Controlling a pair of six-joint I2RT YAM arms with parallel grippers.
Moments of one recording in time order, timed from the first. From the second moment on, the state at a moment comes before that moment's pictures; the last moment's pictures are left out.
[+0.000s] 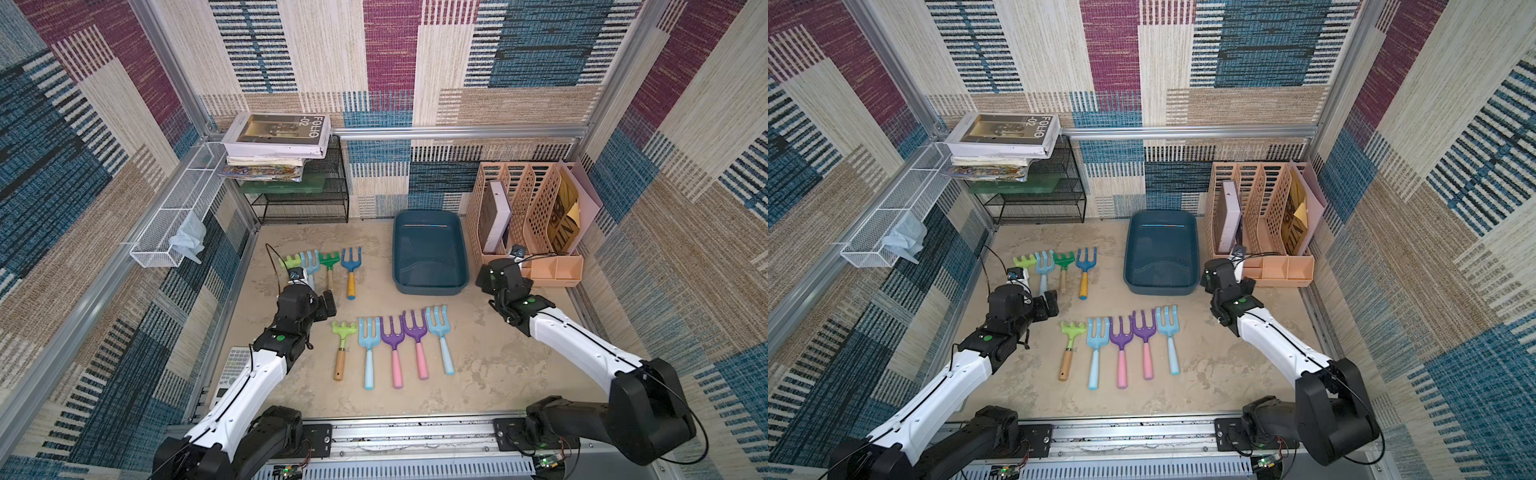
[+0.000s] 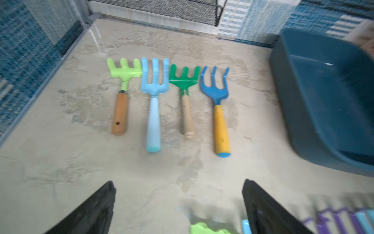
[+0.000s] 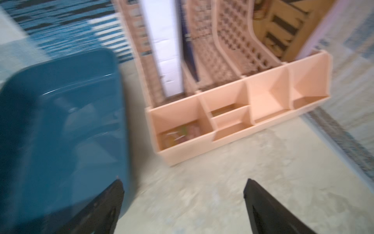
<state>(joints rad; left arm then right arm) -0.11 1.02 0.52 -0.10 -0.21 -0.20 0.27 1.31 0.71 -0.04 0.56 0.41</state>
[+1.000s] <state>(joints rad) 0.05 1.52 0.48 0.57 0.14 0.00 0.00 1.46 0.33 0.84 0.21 0.01</state>
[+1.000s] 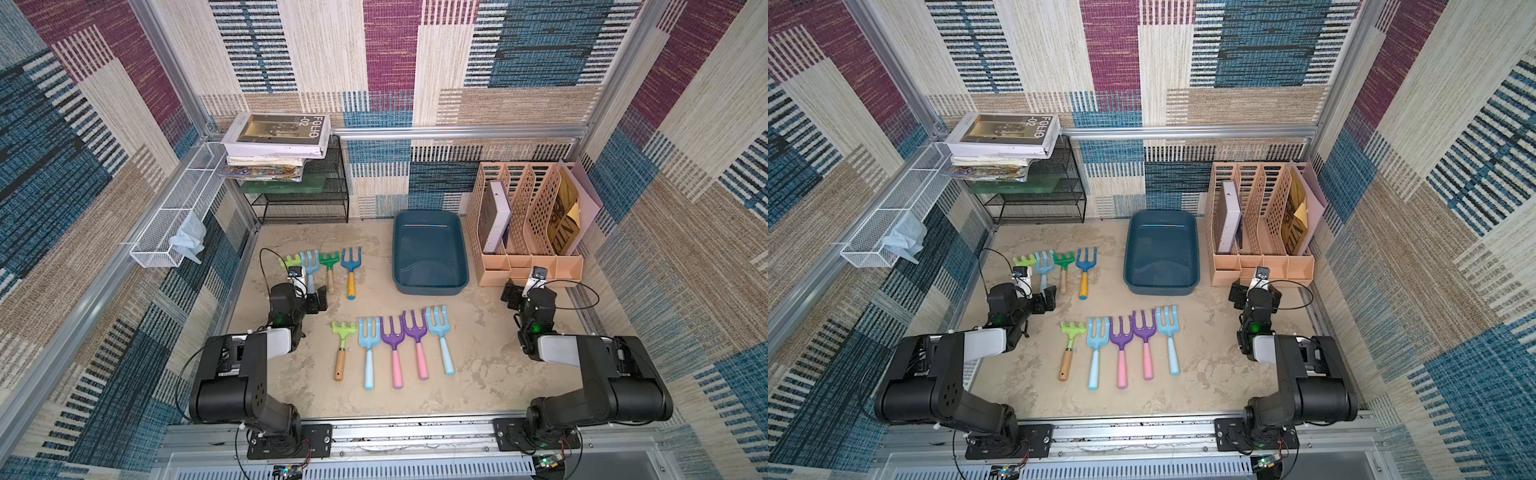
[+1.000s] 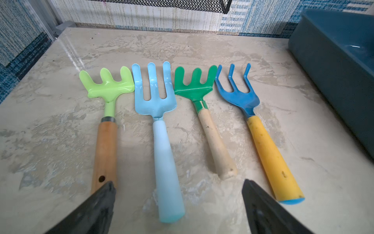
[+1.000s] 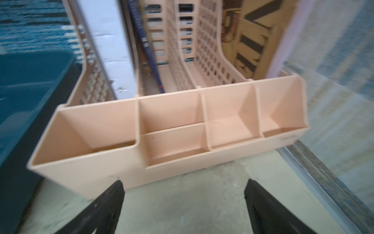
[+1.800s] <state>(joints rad) 0.07 1.53 0.49 0.55 0.15 0.01 -0.02 1.48 0.28 0.96 0.03 -0.06</state>
